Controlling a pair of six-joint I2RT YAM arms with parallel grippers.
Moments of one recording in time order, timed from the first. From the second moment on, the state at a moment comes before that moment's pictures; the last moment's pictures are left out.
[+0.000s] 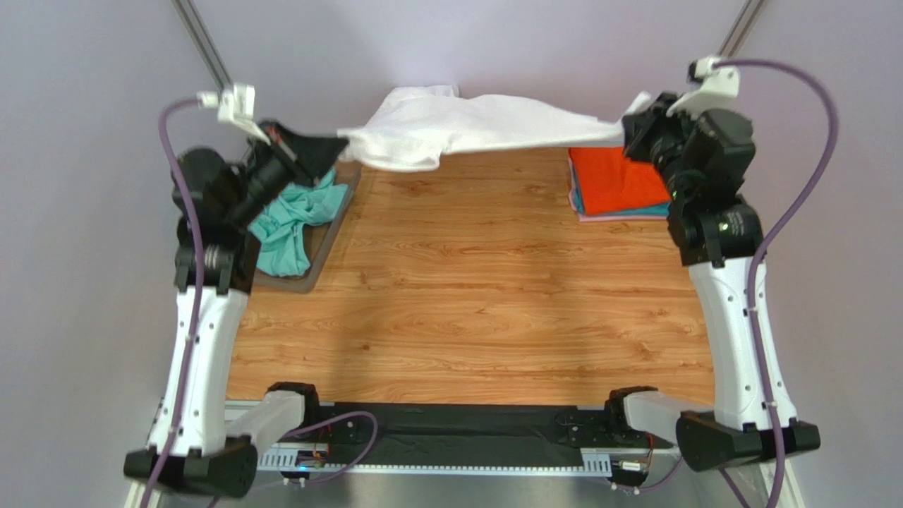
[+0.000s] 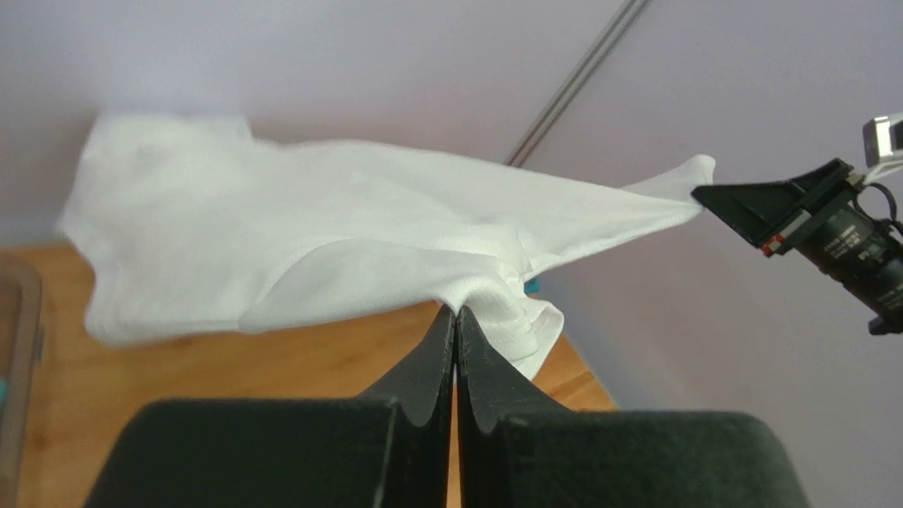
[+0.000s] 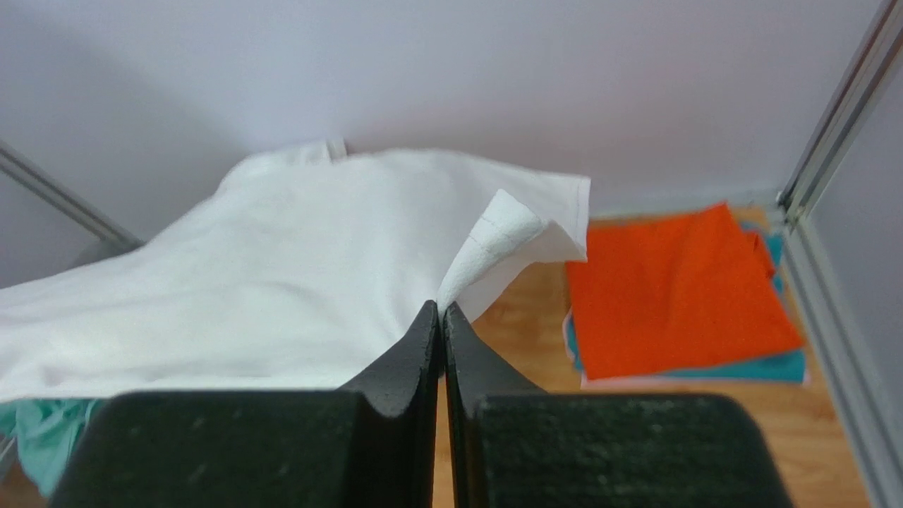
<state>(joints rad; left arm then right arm) -0.06 1.10 1.45 -0.16 0.56 -0.60 0.12 1.23 1.67 -0.45 0.02 0.24</state>
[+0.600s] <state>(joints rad) -0.06 0.44 0.20 -0.45 0.38 -0.78 0.12 1.01 0.50 -0.51 -0.14 0.52</state>
